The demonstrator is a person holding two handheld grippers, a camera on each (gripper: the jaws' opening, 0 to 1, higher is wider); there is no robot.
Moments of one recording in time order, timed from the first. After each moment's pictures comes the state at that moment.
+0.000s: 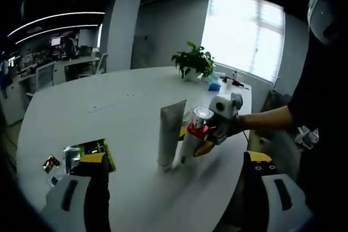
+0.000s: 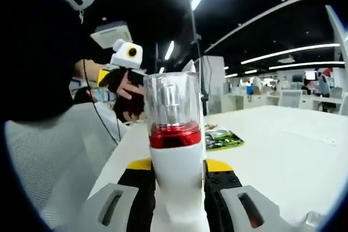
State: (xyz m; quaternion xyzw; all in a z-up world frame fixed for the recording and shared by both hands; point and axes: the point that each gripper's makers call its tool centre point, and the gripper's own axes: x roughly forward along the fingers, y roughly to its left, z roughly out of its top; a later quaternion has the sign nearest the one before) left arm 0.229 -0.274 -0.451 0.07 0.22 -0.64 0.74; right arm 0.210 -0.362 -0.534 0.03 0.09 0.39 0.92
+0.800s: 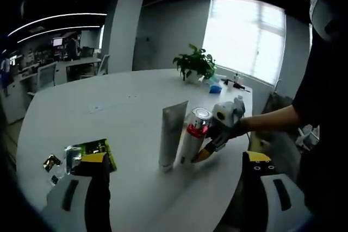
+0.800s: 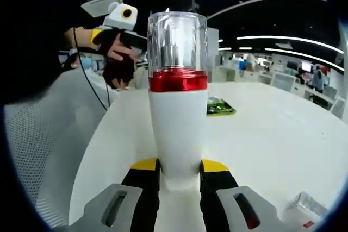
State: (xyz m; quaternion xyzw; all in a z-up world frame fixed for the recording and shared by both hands) left arm 0.231 -0.271 -0.450 0.06 0.22 -0.63 0.74; right arm 0.204 -0.375 -0.580 -0.07 0.19 0.35 0.91
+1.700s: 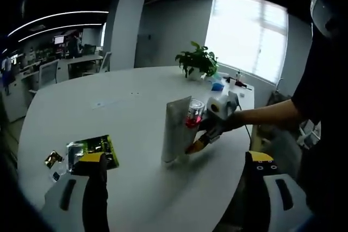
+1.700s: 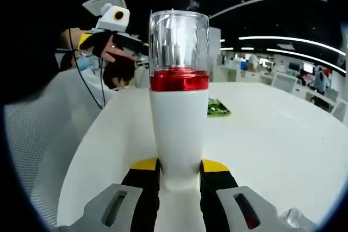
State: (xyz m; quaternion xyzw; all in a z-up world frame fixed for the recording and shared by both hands) left arm 0.235 -0.264 -0.455 0.07 0.23 -0.62 0.74; right arm 0.224 -0.386 -0.579 -0.07 0.19 0.36 0.91
